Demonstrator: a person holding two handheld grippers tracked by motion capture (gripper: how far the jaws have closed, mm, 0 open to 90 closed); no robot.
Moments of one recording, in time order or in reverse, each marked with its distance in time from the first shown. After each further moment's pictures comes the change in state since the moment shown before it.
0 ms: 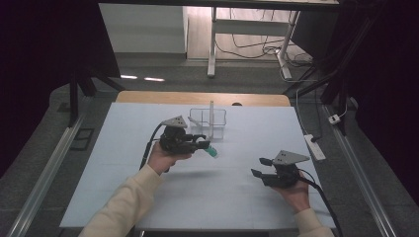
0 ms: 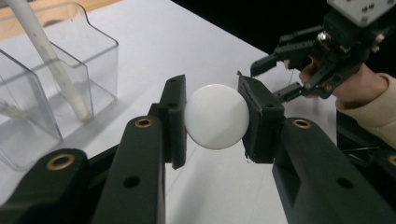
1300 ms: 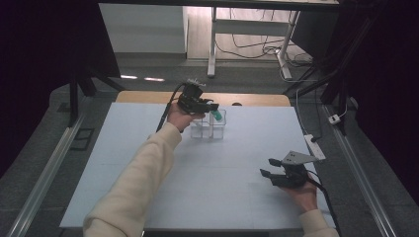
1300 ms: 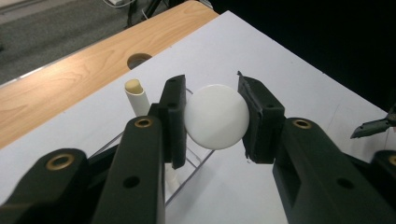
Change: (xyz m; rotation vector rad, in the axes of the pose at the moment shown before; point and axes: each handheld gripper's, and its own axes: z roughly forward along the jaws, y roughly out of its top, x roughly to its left) left arm 0.068 0.092 0.049 0.091 0.201 -0.042; right arm -0.019 -0.018 -0.011 0.018 -0.038 0.049
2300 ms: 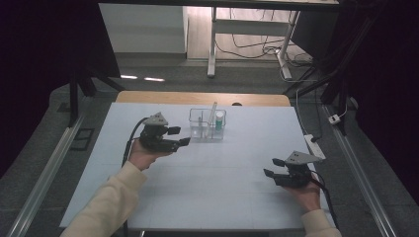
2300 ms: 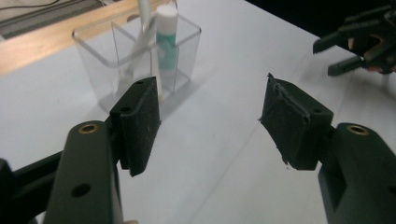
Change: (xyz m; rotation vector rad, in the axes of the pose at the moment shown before) left arm -0.026 -0.128 -0.094 -0.069 0.008 0.052; right arm -0.009 -0.006 -0.004 0.010 -0.018 0.010
